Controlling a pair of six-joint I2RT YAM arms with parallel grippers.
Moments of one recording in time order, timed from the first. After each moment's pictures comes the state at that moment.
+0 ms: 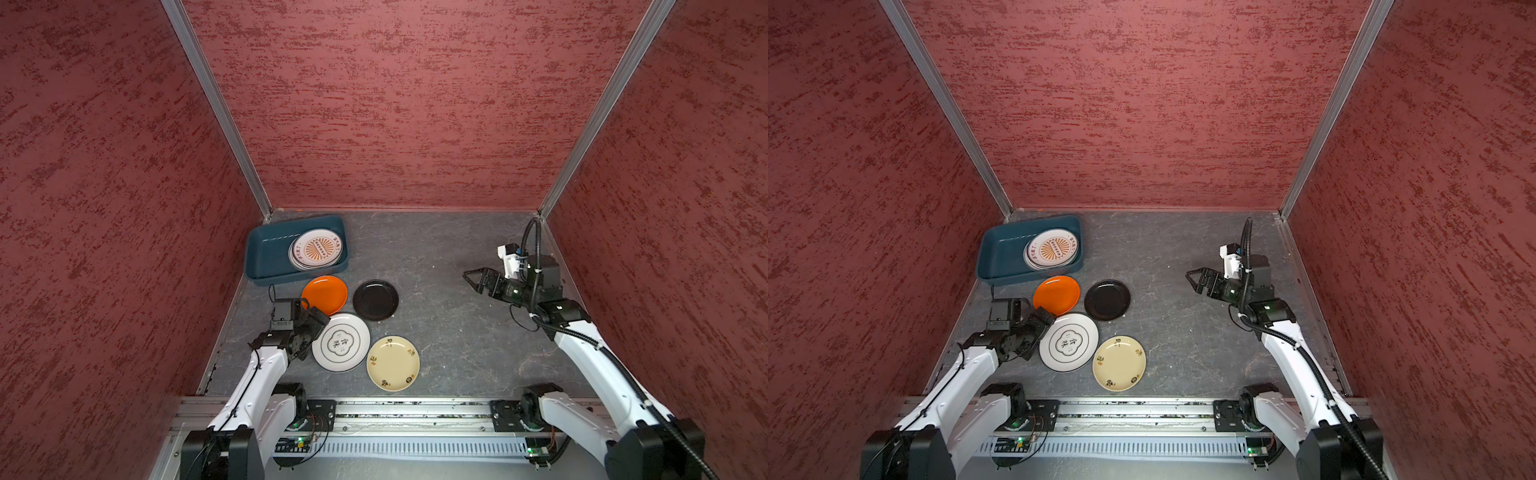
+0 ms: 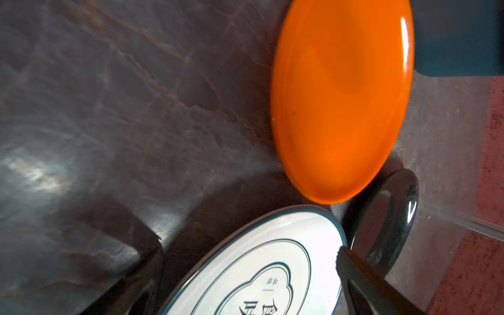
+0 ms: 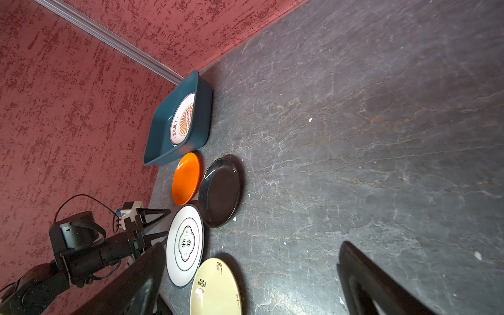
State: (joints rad) left arm 0.04 0.90 0.35 -0.49 0.22 -0.94; right arm 0.14 1.00 0.75 -0.32 -0.56 0.54
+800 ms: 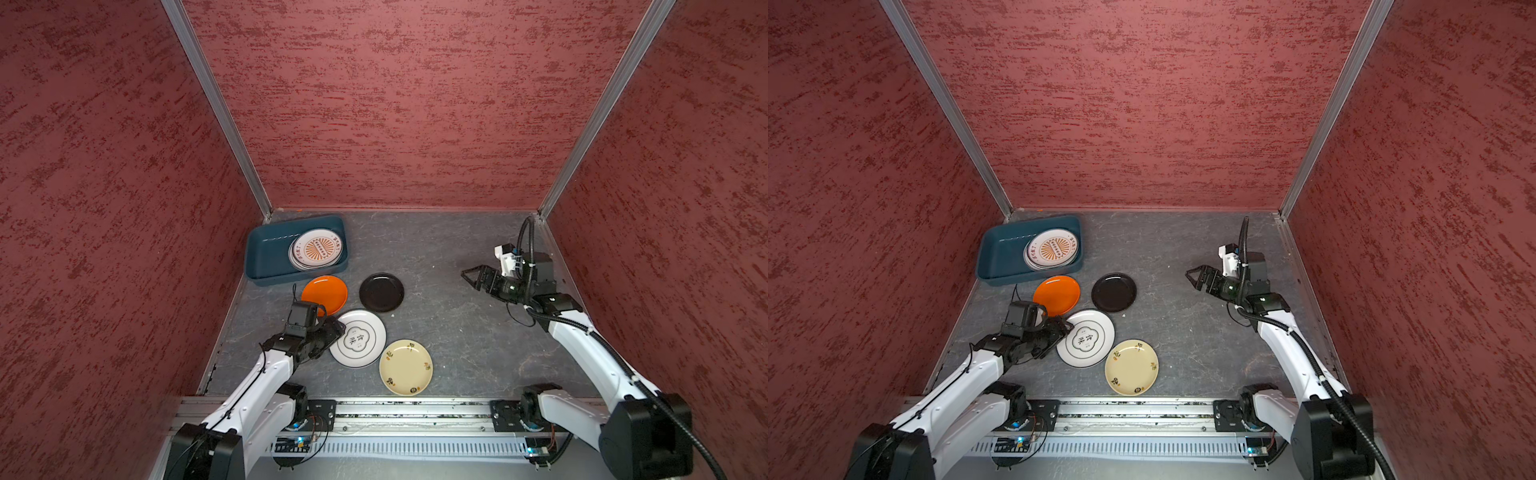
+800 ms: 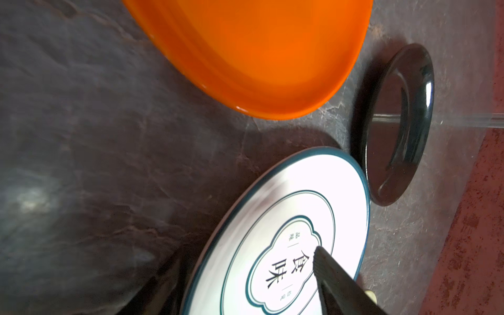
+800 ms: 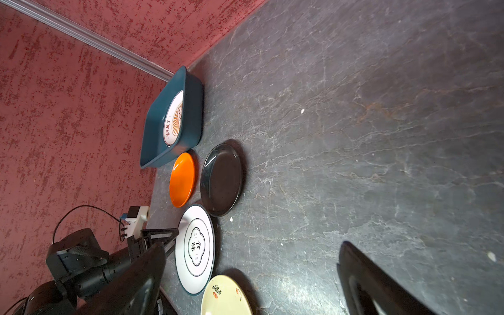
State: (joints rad) left arm -0.19 0.91 0.32 -0.44 0.24 -0.87; right arm 0.11 1.11 0.75 -0.29 -0.59 0.57
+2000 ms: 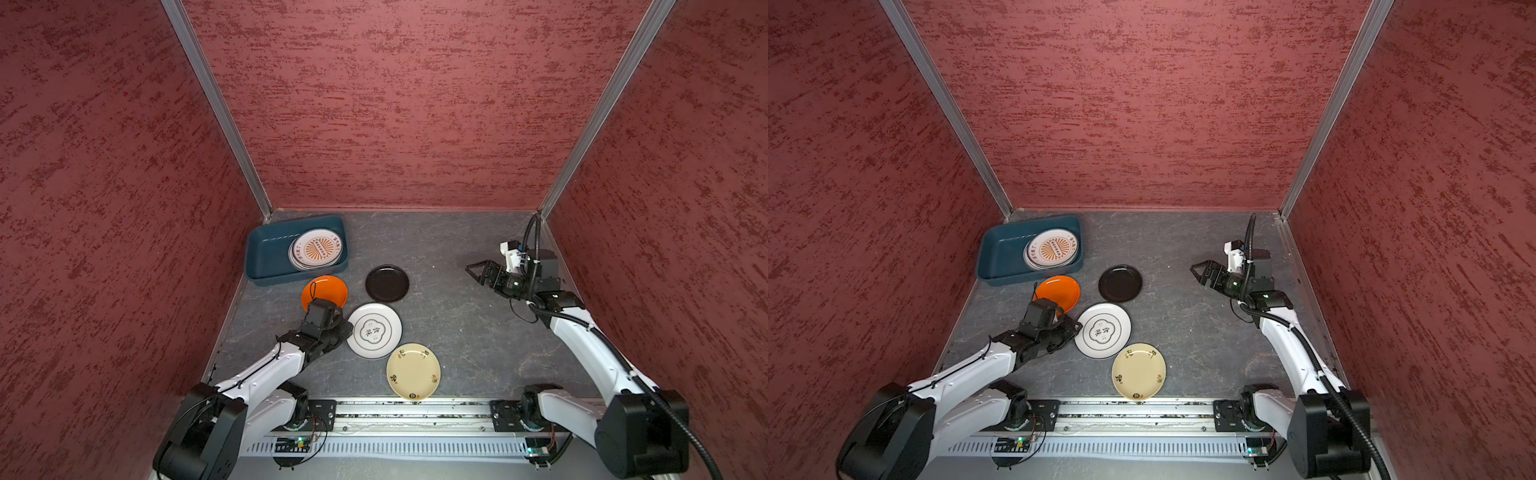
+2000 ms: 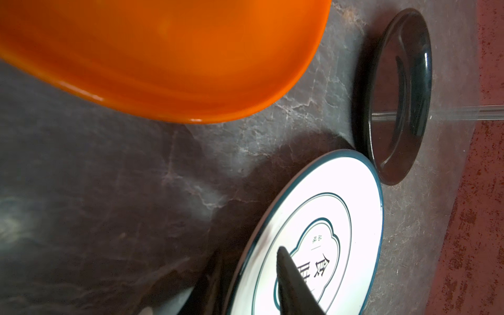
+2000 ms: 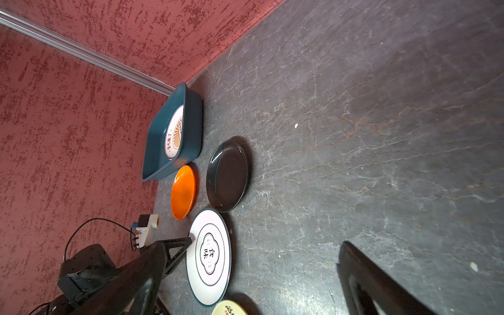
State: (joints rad) left arm -0.37 1.06 0.29 -0.17 0.14 -1.00; right arm 0.06 1.12 0.77 -0.26 -0.61 0.58
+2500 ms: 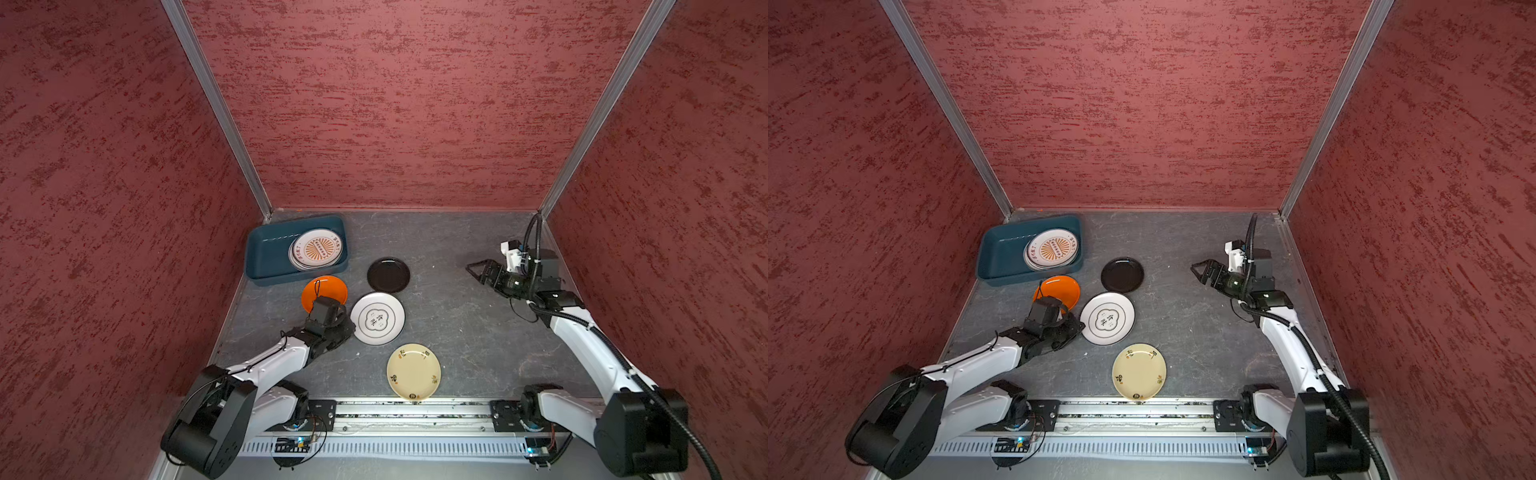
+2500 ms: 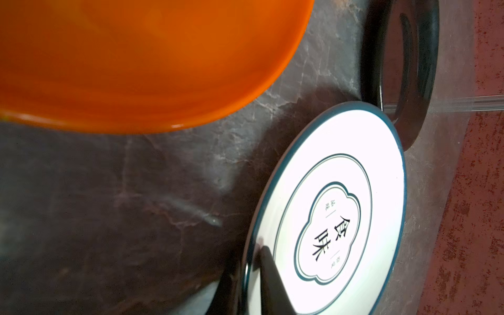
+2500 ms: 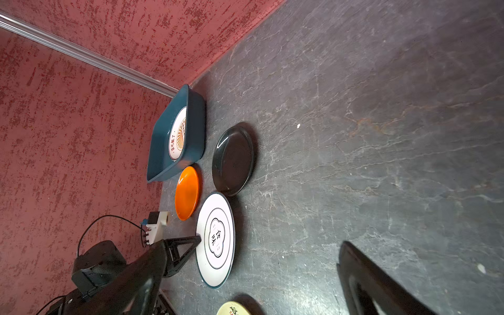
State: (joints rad) left arm -0.38 1.16 0.31 -0.08 0.17 -1.00; right arm 0.05 1.13 0.77 -0.25 -0.63 0.59
